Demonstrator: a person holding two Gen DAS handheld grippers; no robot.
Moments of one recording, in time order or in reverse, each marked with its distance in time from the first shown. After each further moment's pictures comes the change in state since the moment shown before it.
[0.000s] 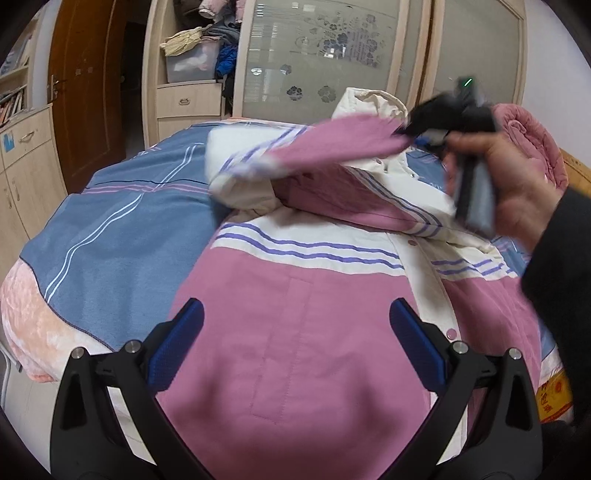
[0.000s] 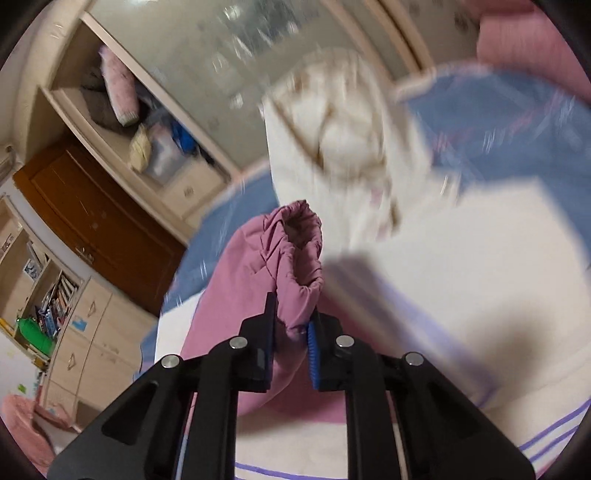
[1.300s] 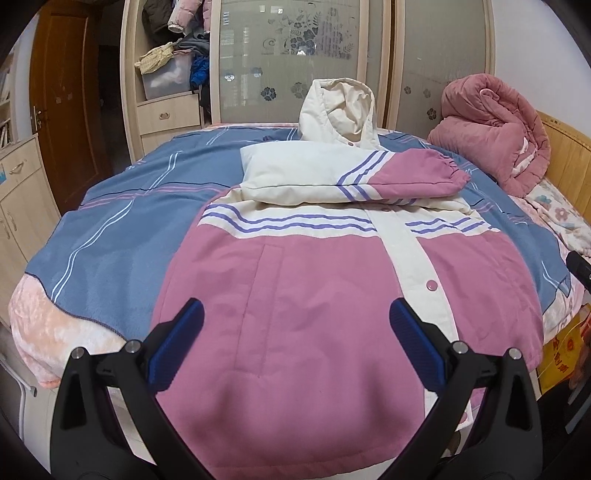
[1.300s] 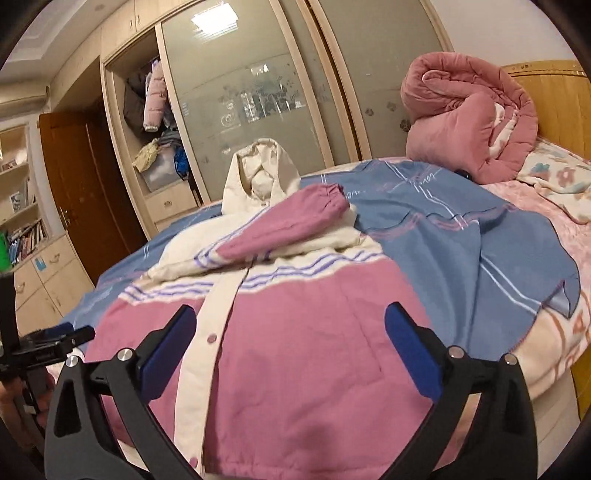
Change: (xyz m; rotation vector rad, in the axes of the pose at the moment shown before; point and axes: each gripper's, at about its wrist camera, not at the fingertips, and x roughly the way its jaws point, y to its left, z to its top) left arm -0.026 -0.025 -0.037 0.122 -0.005 -0.008; right arm -0.277 -0.119 -0.220 -0.295 -0.218 -0.163
